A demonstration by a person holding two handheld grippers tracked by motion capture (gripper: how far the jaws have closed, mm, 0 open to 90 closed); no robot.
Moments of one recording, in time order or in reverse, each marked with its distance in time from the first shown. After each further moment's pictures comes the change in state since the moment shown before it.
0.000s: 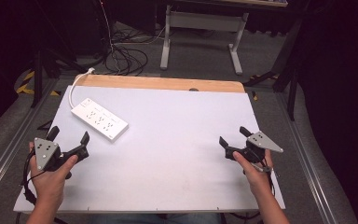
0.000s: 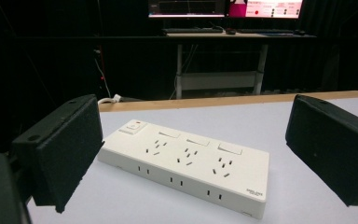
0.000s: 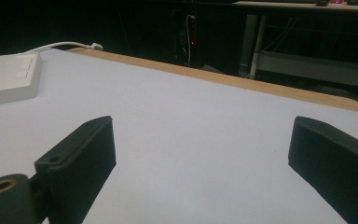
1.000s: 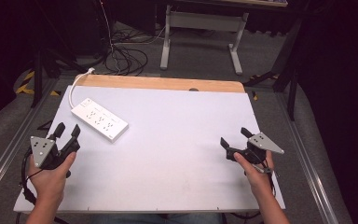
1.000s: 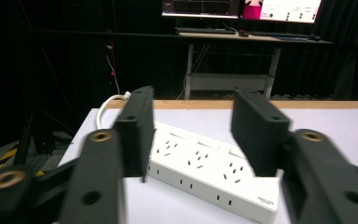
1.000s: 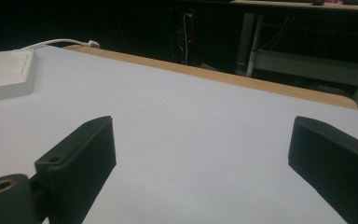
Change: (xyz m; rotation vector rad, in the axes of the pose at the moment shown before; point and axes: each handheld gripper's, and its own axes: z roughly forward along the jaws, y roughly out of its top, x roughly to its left) left arm 0.006 0.004 0.001 0.005 0.041 -0.046; right arm -0.001 -0.002 -0.003 0.005 -0.012 -0.008
